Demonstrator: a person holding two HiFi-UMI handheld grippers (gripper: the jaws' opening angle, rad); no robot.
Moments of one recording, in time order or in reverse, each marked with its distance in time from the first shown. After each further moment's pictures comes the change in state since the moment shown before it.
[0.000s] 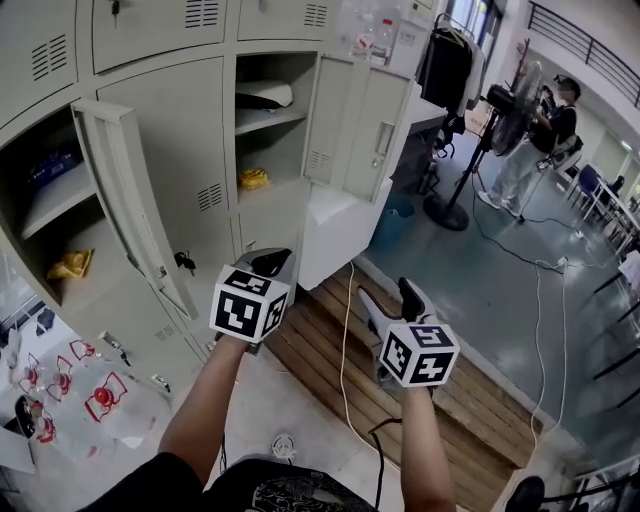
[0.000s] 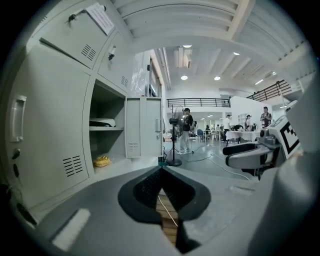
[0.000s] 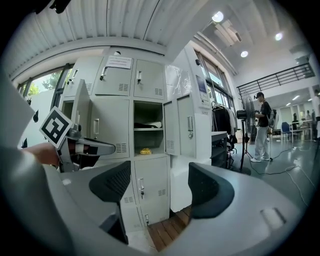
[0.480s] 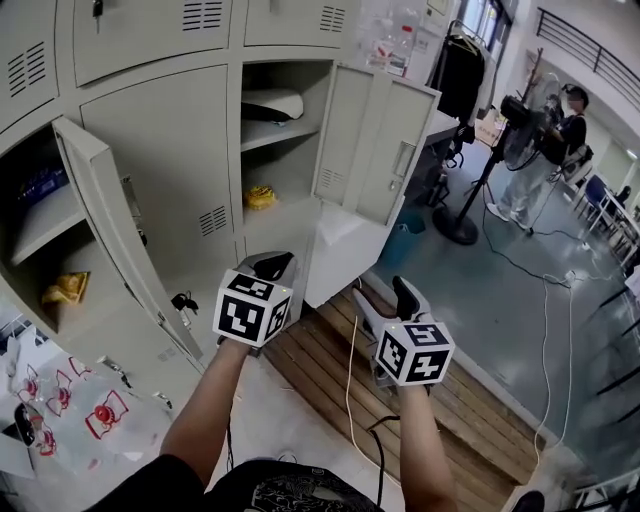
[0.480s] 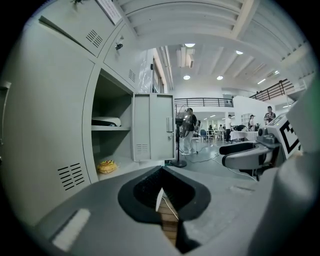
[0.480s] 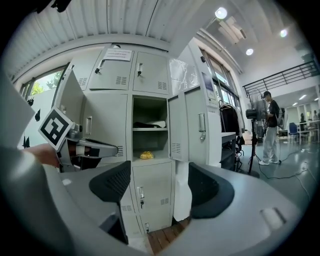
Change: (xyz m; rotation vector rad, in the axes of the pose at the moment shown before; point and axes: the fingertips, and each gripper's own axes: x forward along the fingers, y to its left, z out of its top) left arm 0.051 0.066 0.011 -0.006 -0.001 0.023; right arm 0.096 0.004 0.021 -0.021 -0.001 0.053
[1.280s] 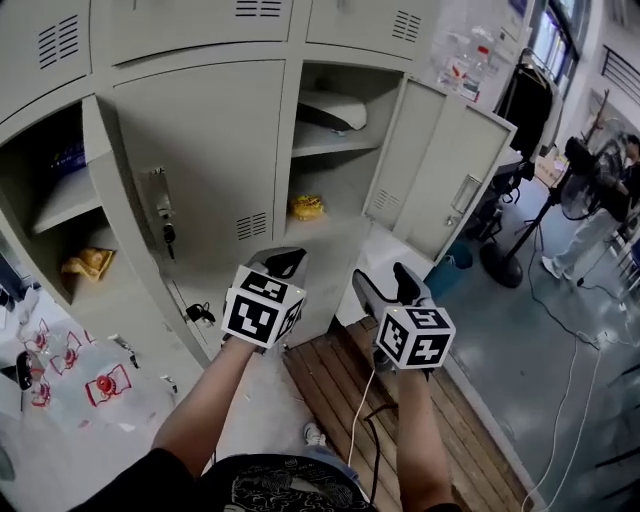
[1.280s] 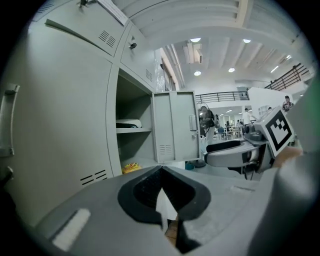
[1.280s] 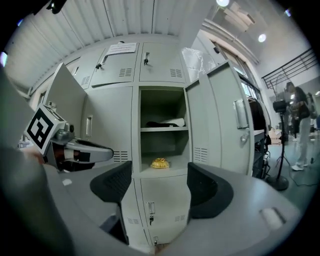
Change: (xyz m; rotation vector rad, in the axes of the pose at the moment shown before) left arm 0.012 0.070 0.005 -0.001 0.001 0.205; right arm 0.125 0.024 0.025 -0.032 -0.011 0.238
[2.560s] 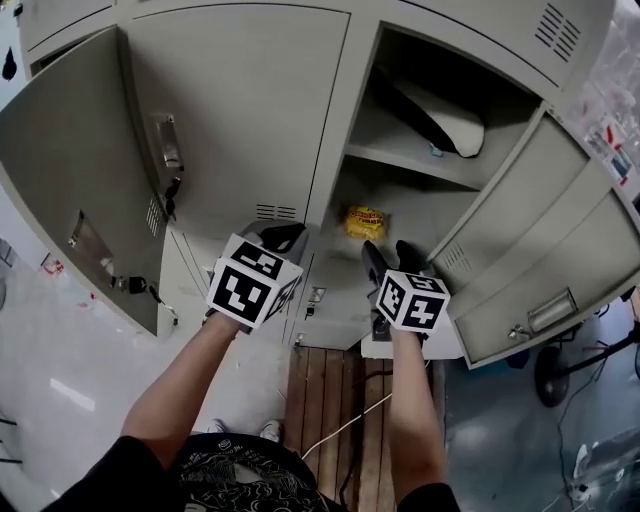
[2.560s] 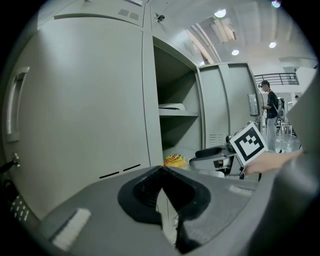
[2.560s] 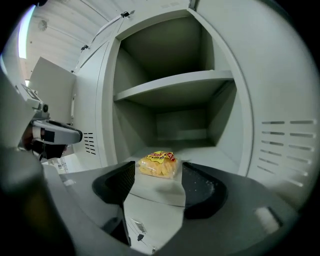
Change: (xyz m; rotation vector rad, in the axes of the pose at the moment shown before) left arm 0.060 0.107 -0.024 -0.131 0.118 0.483; right arm 0.248 -0.027 -0.034 -0.071 0.140 0.439
